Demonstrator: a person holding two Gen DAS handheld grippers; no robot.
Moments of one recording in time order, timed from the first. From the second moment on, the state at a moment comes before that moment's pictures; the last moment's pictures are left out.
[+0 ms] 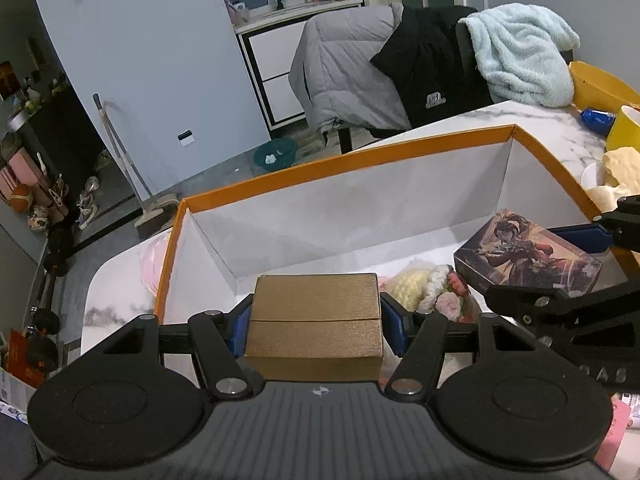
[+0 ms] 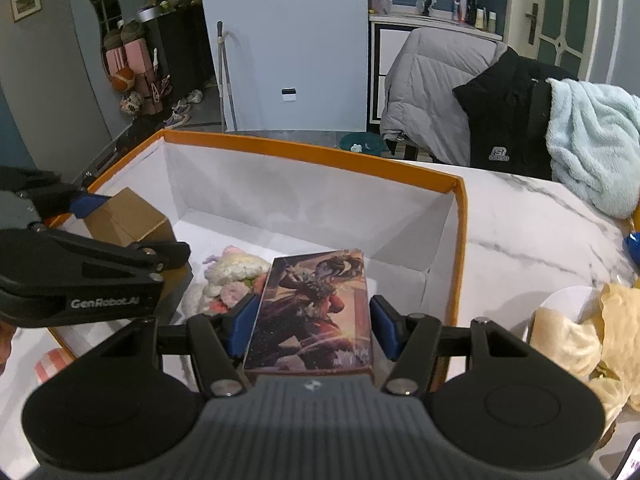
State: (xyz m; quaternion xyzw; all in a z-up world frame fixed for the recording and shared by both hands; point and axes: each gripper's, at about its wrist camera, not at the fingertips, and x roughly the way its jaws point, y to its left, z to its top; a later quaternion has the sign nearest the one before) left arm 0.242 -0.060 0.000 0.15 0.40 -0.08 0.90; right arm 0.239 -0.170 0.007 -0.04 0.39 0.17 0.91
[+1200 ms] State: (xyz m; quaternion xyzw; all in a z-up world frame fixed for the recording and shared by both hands) left arm 0.246 -0.062 -0.006 0.16 0.43 -0.05 0.89; right arm 0.238 -0.167 0.003 -0.06 0.38 0.17 0.91
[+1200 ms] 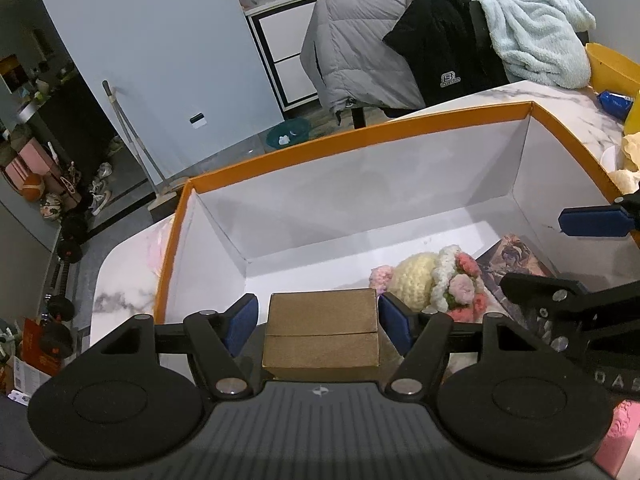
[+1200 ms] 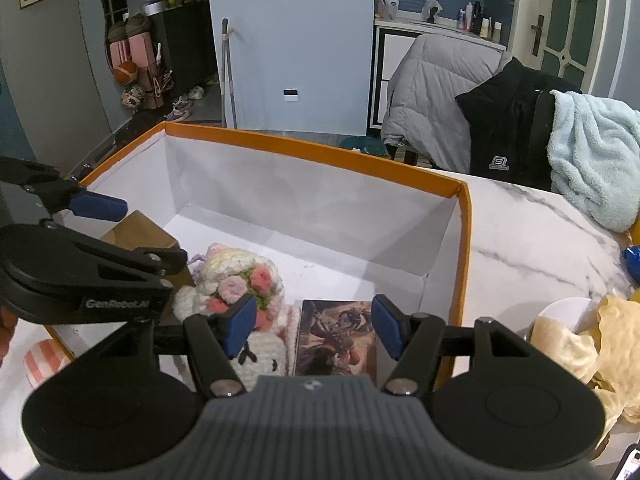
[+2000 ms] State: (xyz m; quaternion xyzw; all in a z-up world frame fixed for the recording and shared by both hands) left arm 0.195 -0.013 0.033 0.16 0.42 -0.01 0.89; right arm 0.192 -0.172 0.036 -0.04 0.36 0.18 0.91
